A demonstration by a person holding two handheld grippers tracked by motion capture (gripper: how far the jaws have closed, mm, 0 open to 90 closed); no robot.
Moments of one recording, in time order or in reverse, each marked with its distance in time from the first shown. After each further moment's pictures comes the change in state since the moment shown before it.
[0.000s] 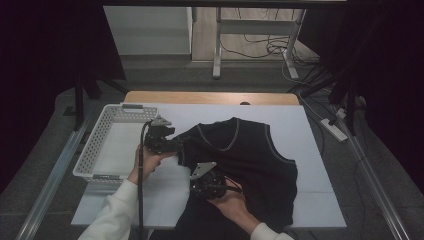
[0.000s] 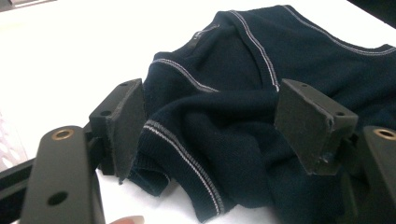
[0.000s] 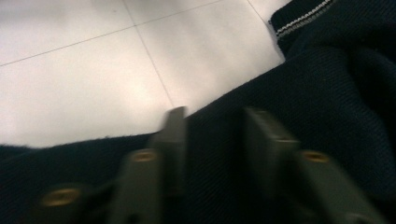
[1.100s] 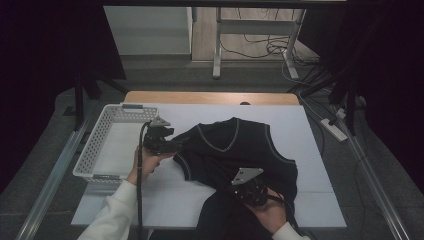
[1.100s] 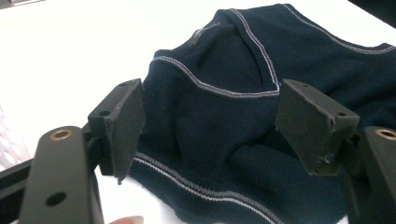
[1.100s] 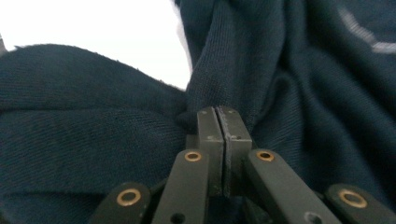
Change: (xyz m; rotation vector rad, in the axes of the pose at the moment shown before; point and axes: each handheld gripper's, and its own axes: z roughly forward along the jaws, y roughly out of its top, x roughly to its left) left arm 0.001 -0.003 -0.002 0.001 -0.001 -0.003; right arm -0.020 -0.072 -0.078 0.002 -0.077 0.081
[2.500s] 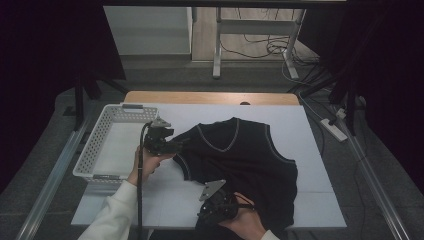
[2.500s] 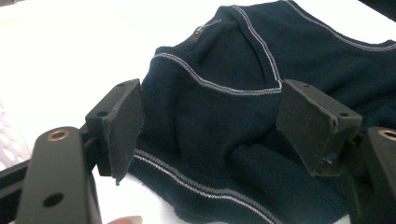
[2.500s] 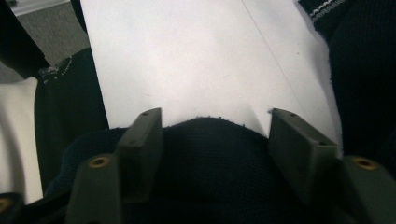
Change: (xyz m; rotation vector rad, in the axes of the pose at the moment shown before) left arm -0.001 -0.001 0.002 0.009 0.008 0.003; right arm 0.060 0.034 0.042 0.079 0.159 -0.109
